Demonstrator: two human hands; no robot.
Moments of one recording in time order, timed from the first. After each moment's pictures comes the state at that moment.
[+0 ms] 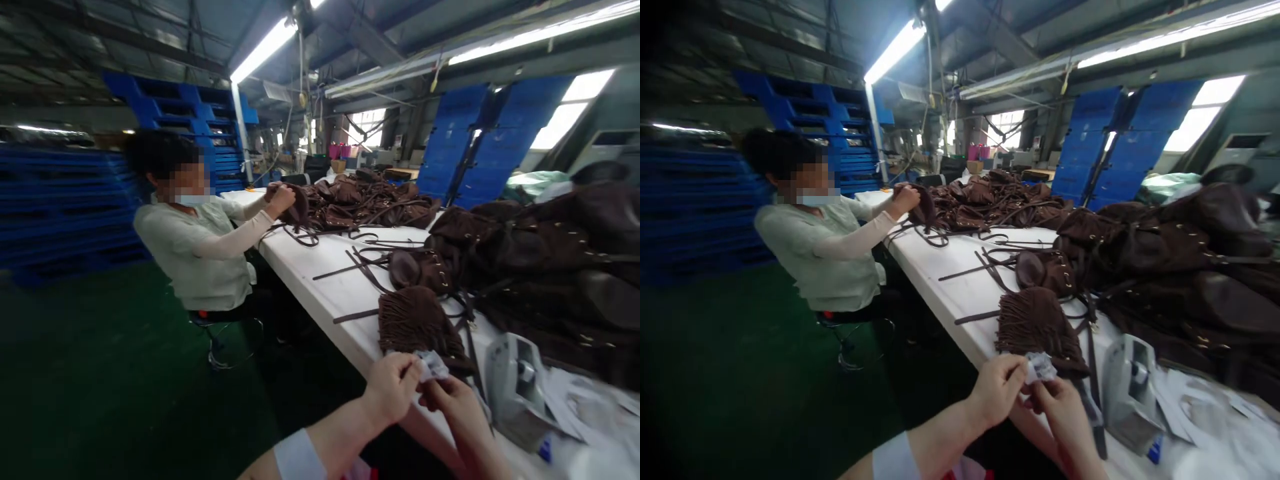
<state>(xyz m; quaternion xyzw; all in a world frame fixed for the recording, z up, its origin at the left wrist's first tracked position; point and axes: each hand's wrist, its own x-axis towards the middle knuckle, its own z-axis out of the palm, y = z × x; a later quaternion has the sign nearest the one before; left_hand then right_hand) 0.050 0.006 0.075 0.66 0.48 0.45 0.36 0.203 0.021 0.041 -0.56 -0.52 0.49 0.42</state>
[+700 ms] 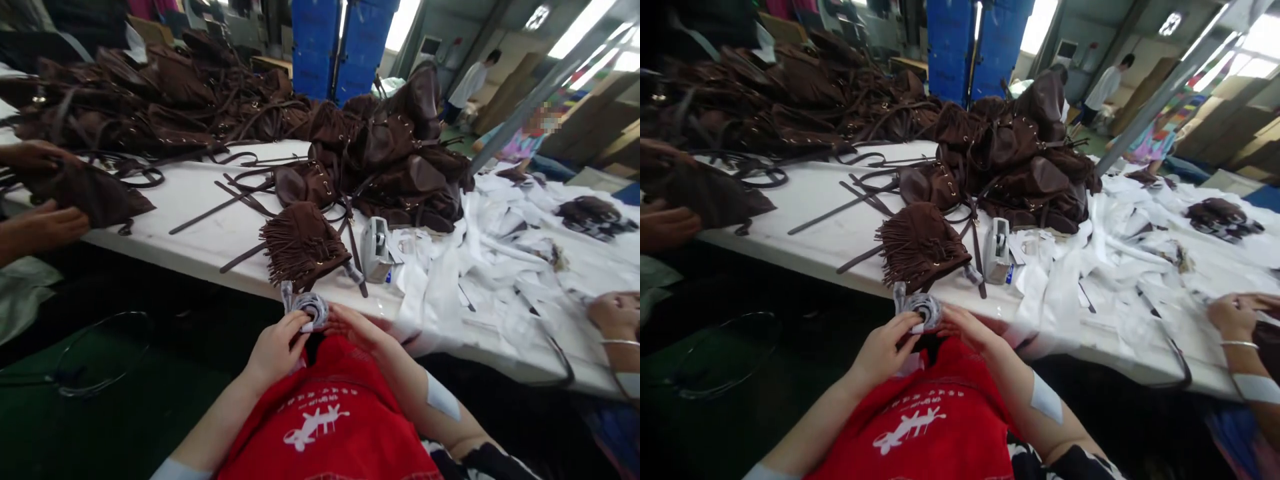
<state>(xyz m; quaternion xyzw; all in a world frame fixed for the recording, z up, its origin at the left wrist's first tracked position) 0.010 -0.033 0.000 0.85 0.40 0.25 0.24 0.230 -0.041 0.002 -0.42 -0.33 0.75 0.39</state>
